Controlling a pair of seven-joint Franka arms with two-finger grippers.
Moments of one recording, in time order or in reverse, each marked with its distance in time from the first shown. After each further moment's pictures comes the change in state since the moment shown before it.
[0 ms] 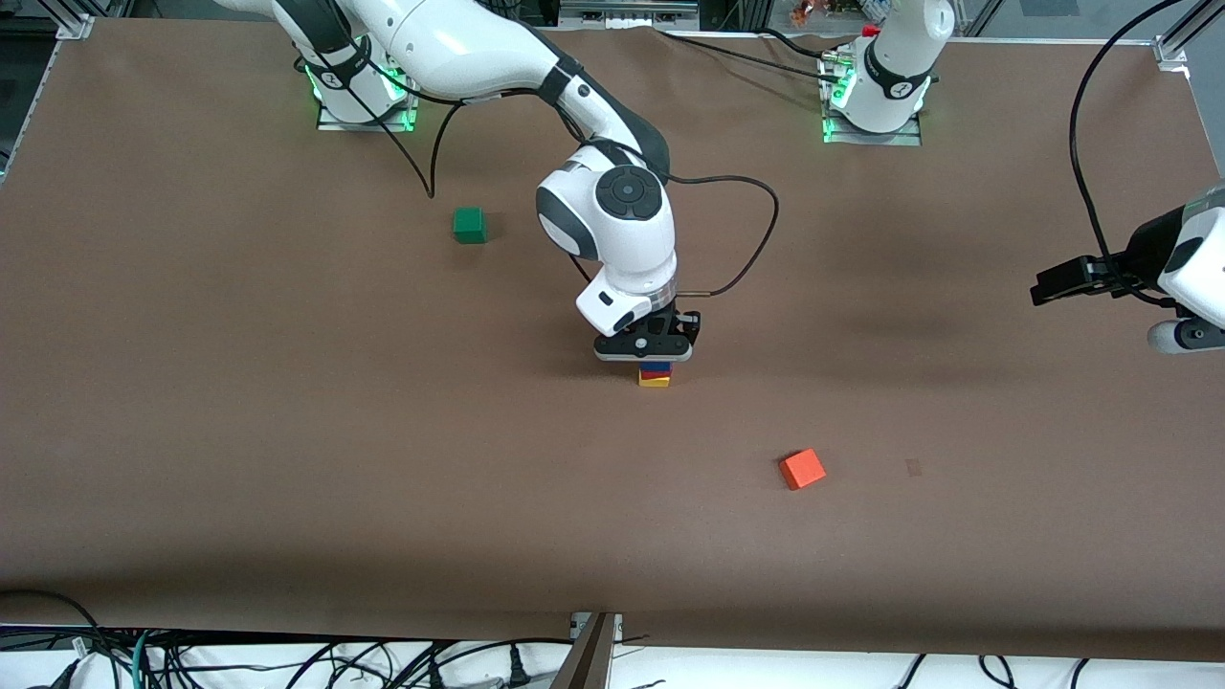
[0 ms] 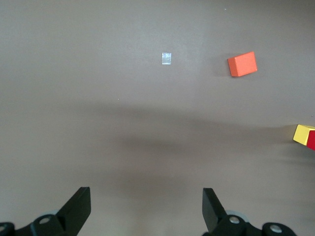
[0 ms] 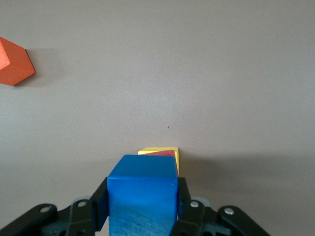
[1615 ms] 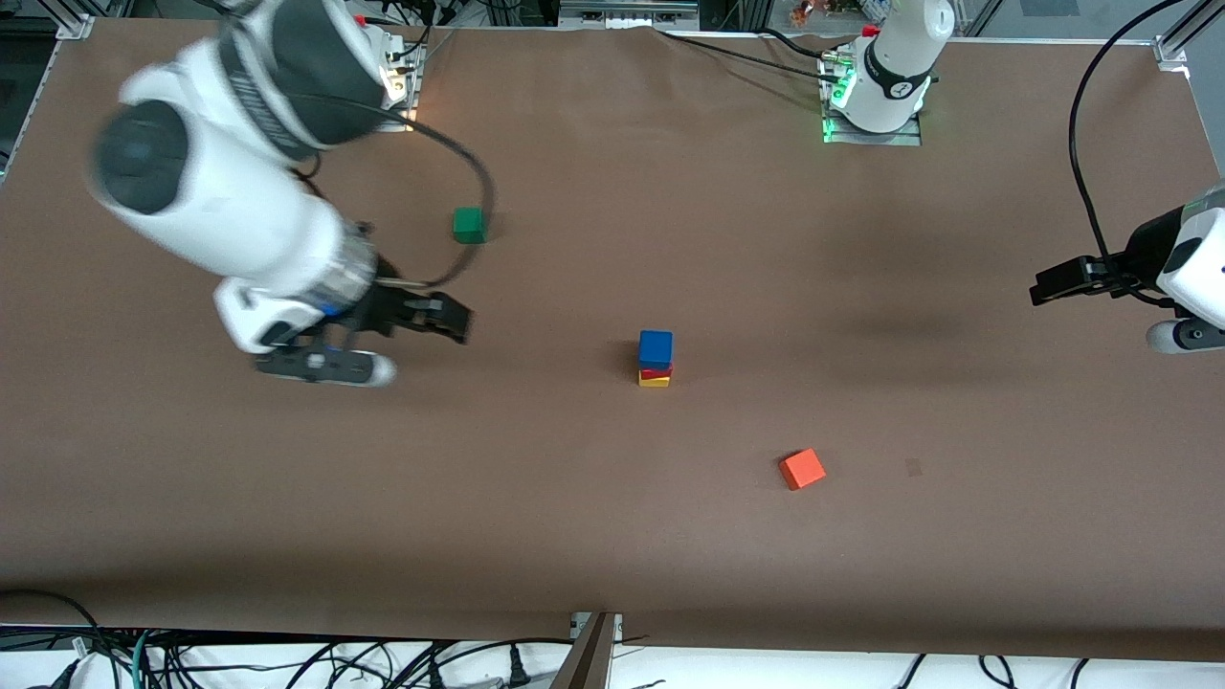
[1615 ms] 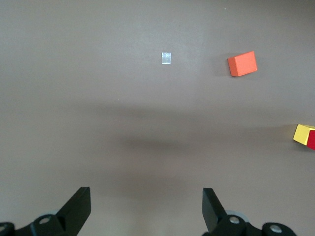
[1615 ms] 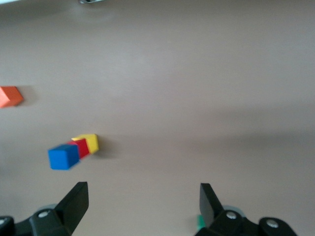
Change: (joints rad) left arm 0.000 0.000 -0.001 -0.002 0.000 0.000 0.000; right arm -0.427 -0.434 -0.049 -0.004 0.278 -0.625 -0.478
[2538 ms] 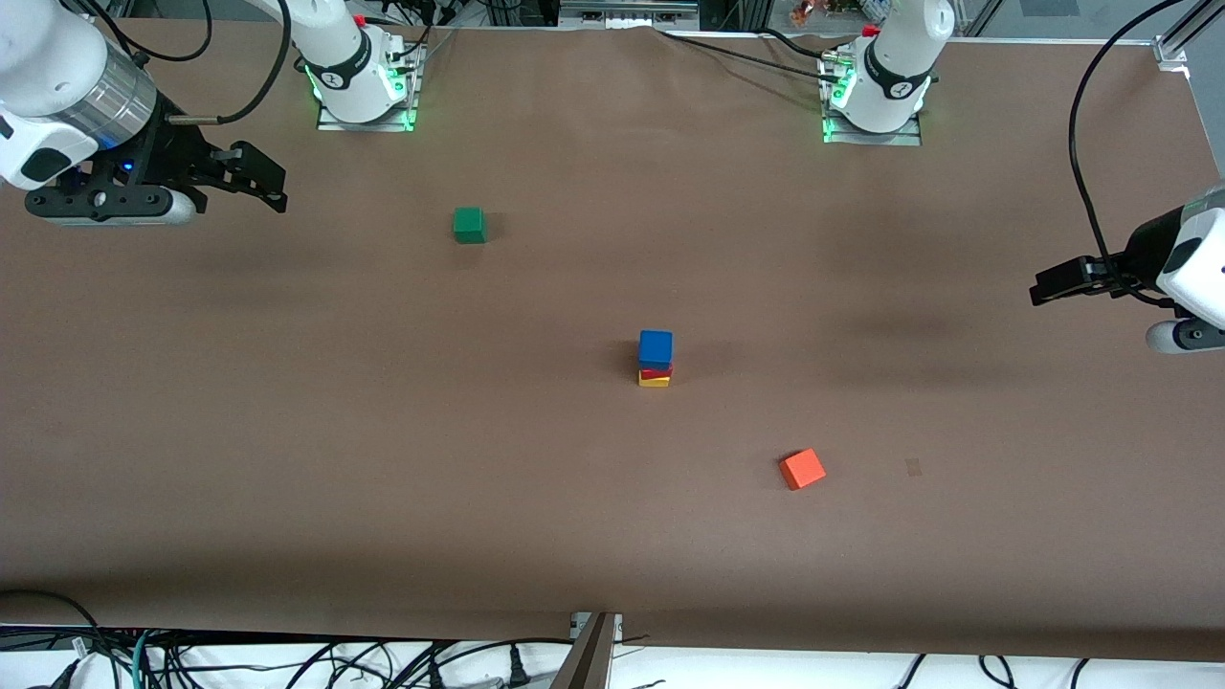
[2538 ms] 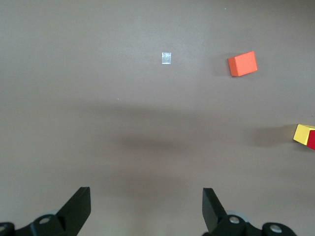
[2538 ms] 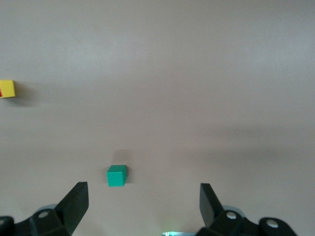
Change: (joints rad) left arm 0.000 0.000 0.000 0.000 0.000 0.000 0.000; right arm -0.053 -0.520 -0.082 -0.599 -0.155 -0.008 -0.224
